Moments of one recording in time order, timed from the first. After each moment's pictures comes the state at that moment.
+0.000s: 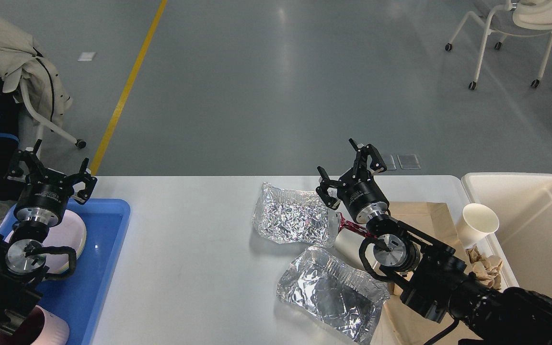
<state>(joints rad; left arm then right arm) -0.58 0.35 -1.00 -0.41 -0.17 -0.52 -0.31 0.68 0.03 0.54 0.53 0.11 0.31 0.46</state>
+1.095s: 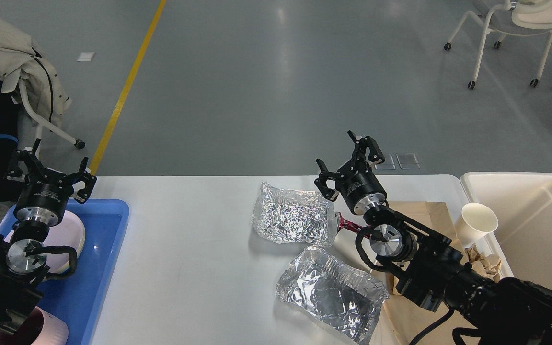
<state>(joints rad) -0.58 0.34 -1.00 -0.41 -0.17 -0.52 -0.31 0.72 0.04 0.55 0.50 0.11 0.28 0.45</state>
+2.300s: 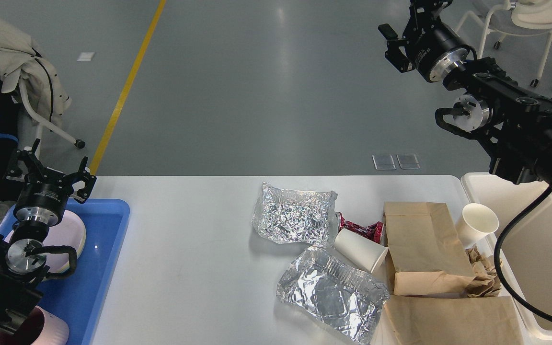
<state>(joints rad) -0.58 0.34 -1.00 -0.41 -0.17 -0.52 -0.31 1.32 -0.27 -0.07 0.40 0.12 0.24 0.45</state>
